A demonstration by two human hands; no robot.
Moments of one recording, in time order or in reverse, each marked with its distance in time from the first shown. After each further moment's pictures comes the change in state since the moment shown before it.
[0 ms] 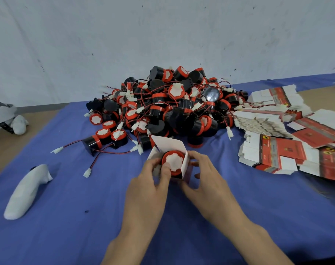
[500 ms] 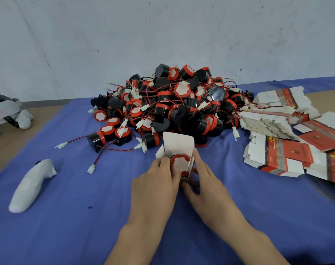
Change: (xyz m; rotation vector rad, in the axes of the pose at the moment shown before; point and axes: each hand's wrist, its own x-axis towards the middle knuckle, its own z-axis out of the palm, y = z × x) left_hand 0.009 0.007 0.009 0.814 -0.032 0.130; right_hand -0.007 0.002 0.011 -0.010 -0.131 0.078
